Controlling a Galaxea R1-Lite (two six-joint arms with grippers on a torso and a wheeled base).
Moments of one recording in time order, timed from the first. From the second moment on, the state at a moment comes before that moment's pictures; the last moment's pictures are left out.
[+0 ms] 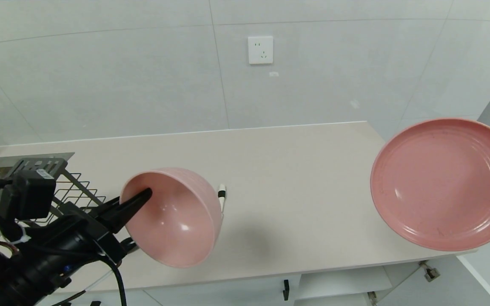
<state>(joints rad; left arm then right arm) -0.23 1.46 -0.09 -1.46 -0.29 -0.07 0.08 1.10 -0.13 -1.30 0.26 0.05</state>
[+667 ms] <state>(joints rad) -0.41 1.58 -0.11 -1.57 0.11 -0.15 0.15 1.12 -0.14 -1.33 0.27 0.03</state>
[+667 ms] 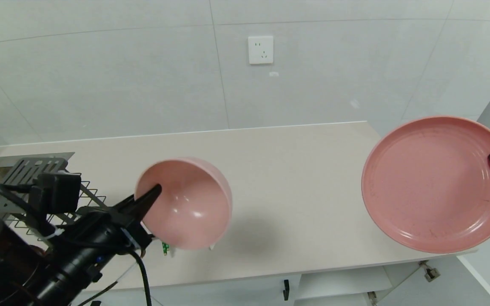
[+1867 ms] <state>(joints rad) -0.67 1.57 -0.21 -1.57 0.21 -0.02 0.16 1.18 -0.14 -1.41 0.27 0.02</state>
